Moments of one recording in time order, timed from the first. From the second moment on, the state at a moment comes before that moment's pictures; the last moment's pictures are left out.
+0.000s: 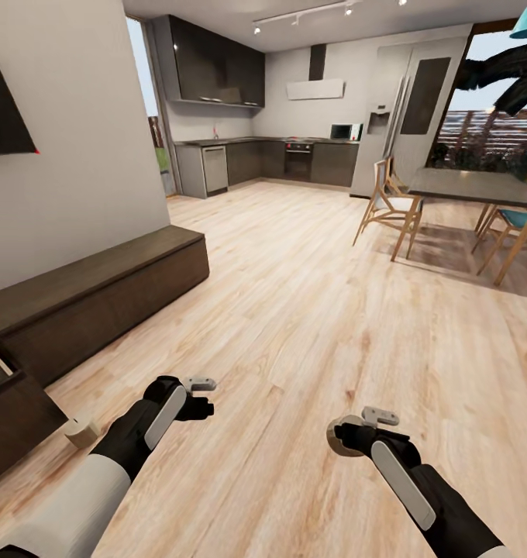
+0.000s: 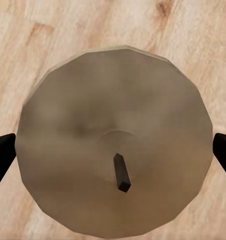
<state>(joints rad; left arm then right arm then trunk) -0.71 0.04 -0.31 -0.89 0.52 0.95 0.32 -0.42 -0.19 0.36 -1.19 -0.77 0.61 -0.51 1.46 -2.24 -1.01</state>
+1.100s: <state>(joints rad) -0.71 0.04 -0.31 -0.89 0.53 0.95 0.32 -0.42 -0.17 0.37 -1.19 -0.77 0.61 -0.52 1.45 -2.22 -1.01</state>
